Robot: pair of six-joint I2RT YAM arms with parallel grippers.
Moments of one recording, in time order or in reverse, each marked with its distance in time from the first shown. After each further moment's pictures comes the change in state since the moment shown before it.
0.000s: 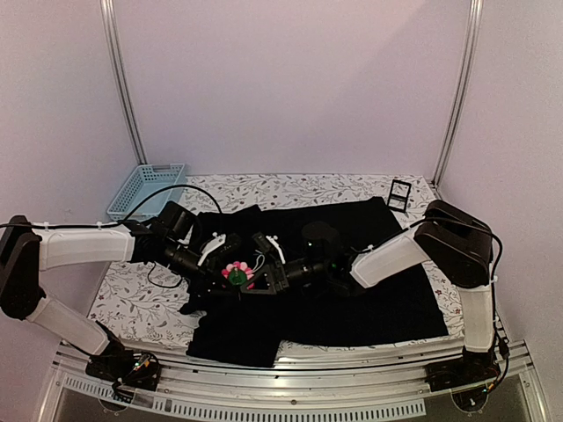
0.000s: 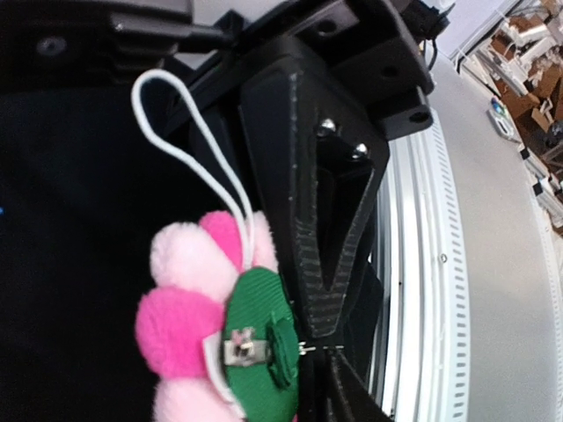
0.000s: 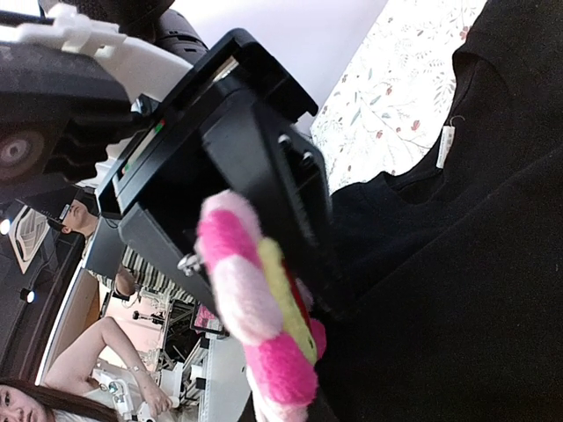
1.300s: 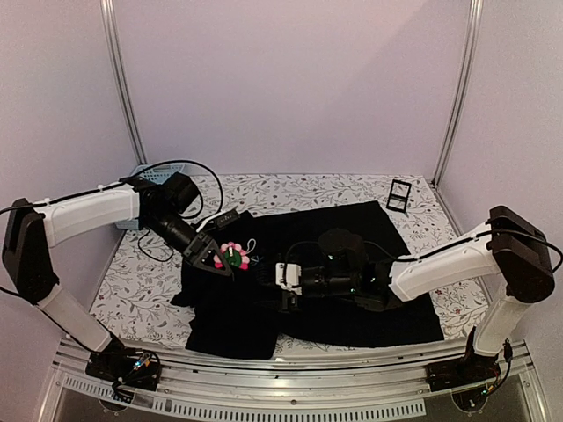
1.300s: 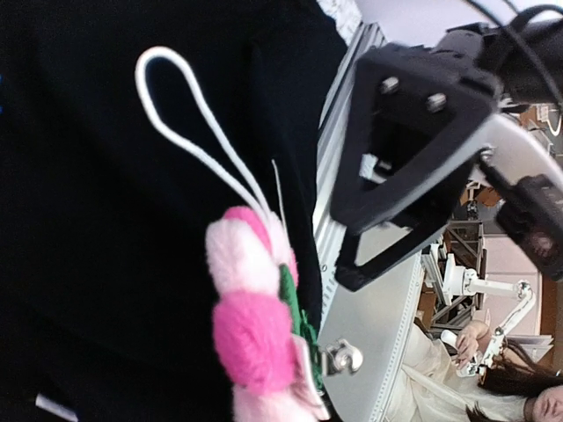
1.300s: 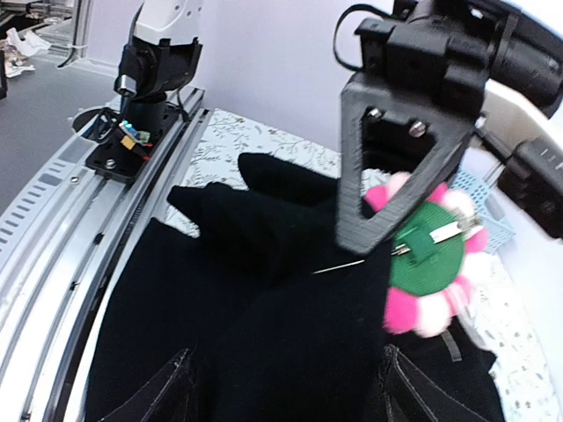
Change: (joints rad) left arm 0.066 0.120 0.384 -0.578 0.112 -0.249; right arm 0.135 -0.369 -0.219 -0.230 0.507 -1.469
